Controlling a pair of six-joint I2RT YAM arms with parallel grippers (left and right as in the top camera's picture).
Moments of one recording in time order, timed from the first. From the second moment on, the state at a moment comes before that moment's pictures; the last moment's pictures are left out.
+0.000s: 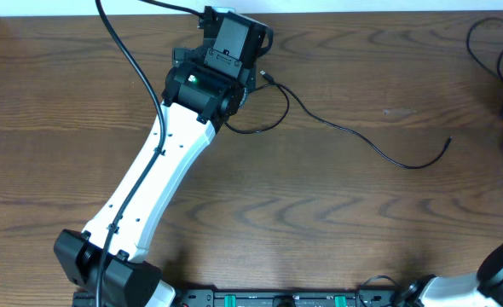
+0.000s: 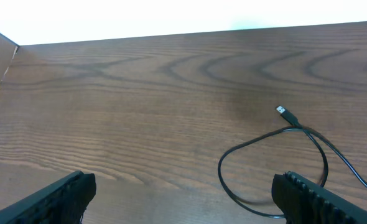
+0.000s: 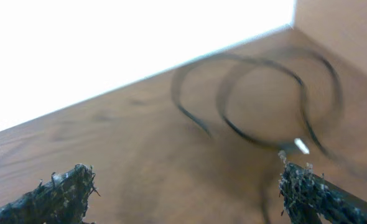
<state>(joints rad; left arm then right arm) -0.49 1.69 1.76 -0.96 -0.55 -0.31 -0.69 1.63 0.97 0.28 -0.55 0.04</state>
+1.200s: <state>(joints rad) -0.49 1.69 1.76 -0.96 -0.55 -0.31 -0.06 1.82 0.97 -0.12 -0.47 -0.47</state>
